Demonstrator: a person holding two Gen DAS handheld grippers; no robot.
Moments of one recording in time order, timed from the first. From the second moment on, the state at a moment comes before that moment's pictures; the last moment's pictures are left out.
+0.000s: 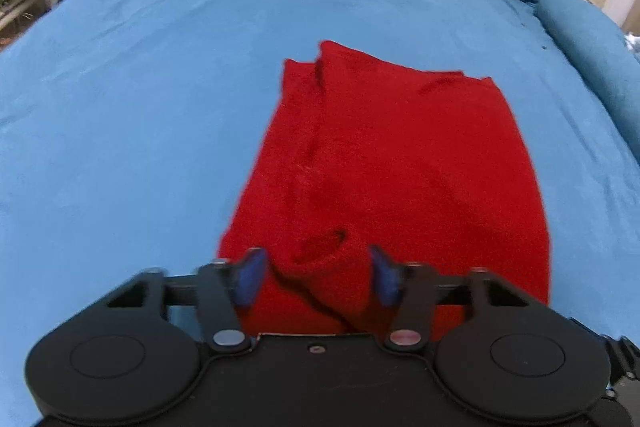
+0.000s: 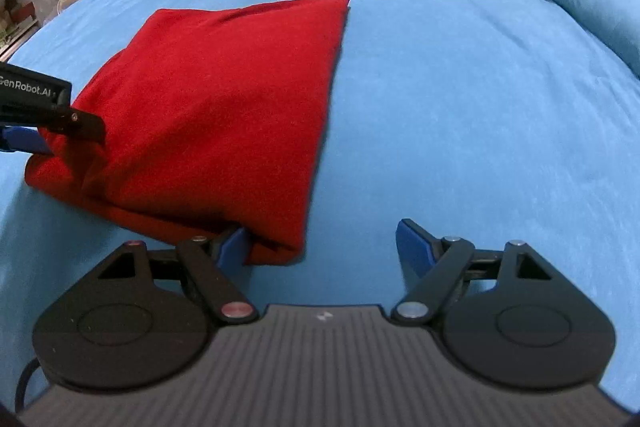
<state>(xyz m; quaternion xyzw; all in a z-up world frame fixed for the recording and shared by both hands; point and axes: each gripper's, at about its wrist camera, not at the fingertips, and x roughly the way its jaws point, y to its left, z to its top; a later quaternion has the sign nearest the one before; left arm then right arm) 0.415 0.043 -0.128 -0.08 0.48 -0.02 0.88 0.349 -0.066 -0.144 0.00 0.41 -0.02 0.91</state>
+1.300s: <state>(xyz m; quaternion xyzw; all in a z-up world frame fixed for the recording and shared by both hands) 0.377 0.099 -0.109 -0.06 0.42 0.02 0.90 0.347 -0.085 -0.104 -0.01 0.43 0.07 0.90</state>
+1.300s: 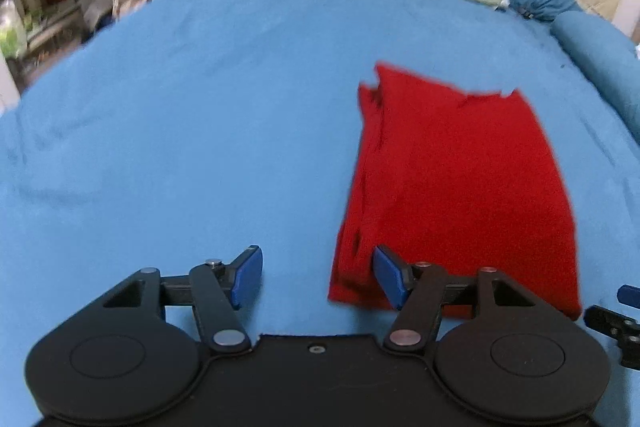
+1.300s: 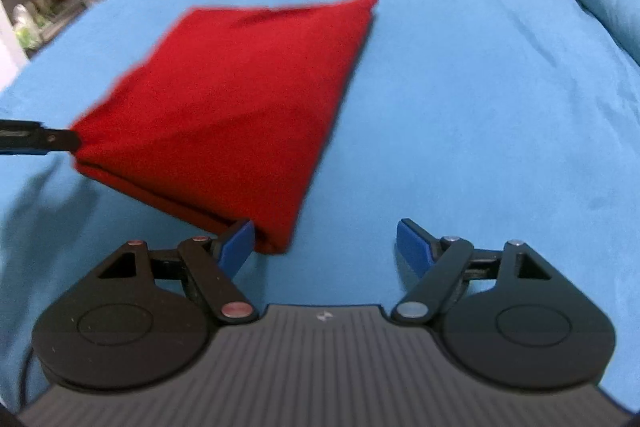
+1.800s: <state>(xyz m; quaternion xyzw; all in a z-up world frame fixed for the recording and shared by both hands) 0.528 0.097 -0.117 -0.08 0.47 -0.13 0.87 0.475 -0.118 -0.087 0.20 0.47 0.11 0.85</state>
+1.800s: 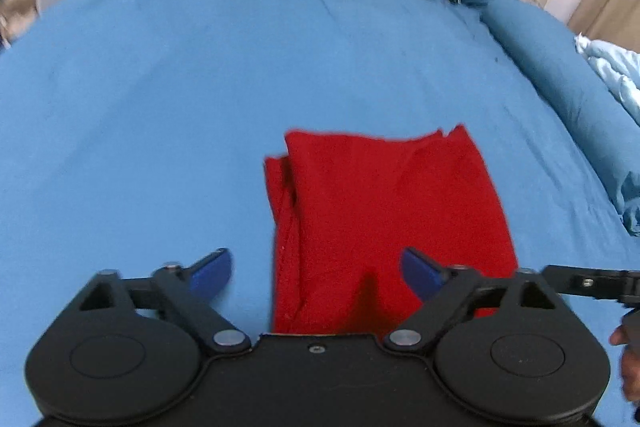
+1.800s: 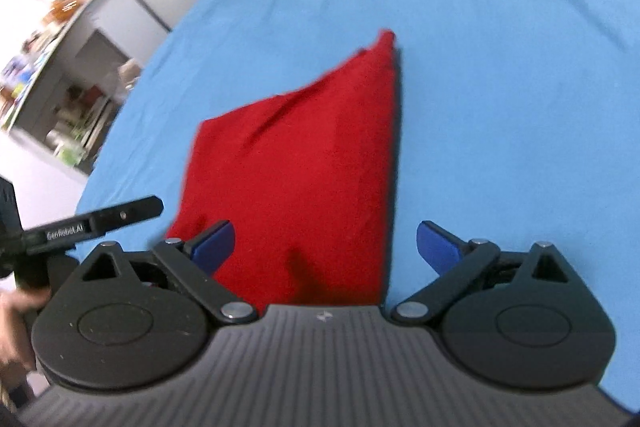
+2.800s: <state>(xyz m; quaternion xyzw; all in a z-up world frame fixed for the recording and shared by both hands) 0.417 -0.001 -0.056 -0.09 0.47 -0.21 0.85 0.372 -0.166 -0.021 0.18 0.45 0.11 0.87</state>
